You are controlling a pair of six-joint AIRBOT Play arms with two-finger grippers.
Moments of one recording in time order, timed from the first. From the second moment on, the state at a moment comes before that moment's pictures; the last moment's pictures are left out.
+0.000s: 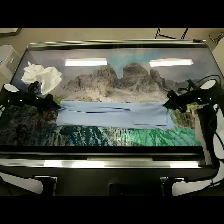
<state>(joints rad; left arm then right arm) 0.28 -1.76 1.42 0.89 -1.34 -1.38 -0.28 -1.67 1.39 -1.01 1.26 1.65</state>
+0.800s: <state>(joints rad) 0.45 -1.75 1.65 0.84 -1.61 -1.46 -0.49 -1.76 1.41 -0.99 1.46 1.41</state>
